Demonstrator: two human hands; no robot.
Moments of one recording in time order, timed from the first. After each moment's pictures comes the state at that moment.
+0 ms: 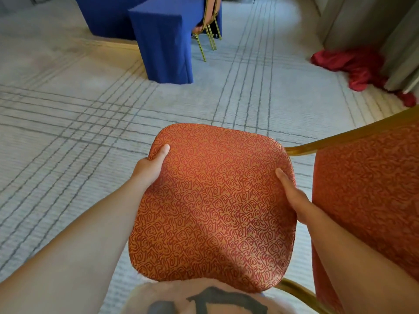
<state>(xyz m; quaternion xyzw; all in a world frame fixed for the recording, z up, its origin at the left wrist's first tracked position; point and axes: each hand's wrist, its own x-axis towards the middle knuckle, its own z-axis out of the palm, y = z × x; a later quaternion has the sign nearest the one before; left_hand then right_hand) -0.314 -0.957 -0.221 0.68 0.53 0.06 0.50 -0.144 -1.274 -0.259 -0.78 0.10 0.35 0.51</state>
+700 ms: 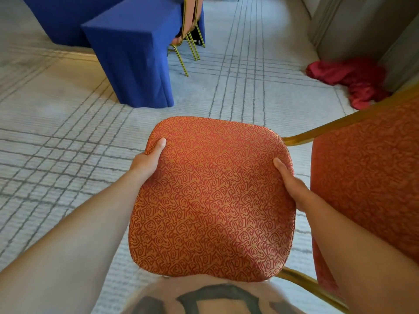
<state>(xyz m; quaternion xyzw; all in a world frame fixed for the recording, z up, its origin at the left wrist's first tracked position) 0.176 -0.672 -0.212 0.68 0.52 0.04 0.51 0.339 -0.999 -0.243 -0.79 0.13 0.33 0.51</state>
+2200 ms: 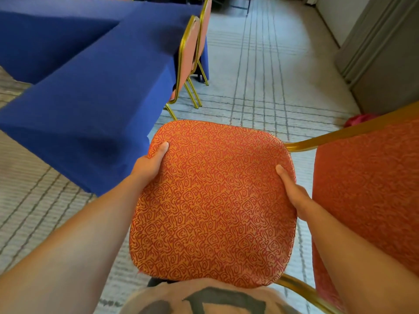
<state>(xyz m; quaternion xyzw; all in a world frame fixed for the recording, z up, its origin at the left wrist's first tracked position) 1.060 -0.067 -0.210 0.70 0.48 0.04 0.53 1.210 -0.399 -0.236 -0.79 0.15 0.31 0.51</state>
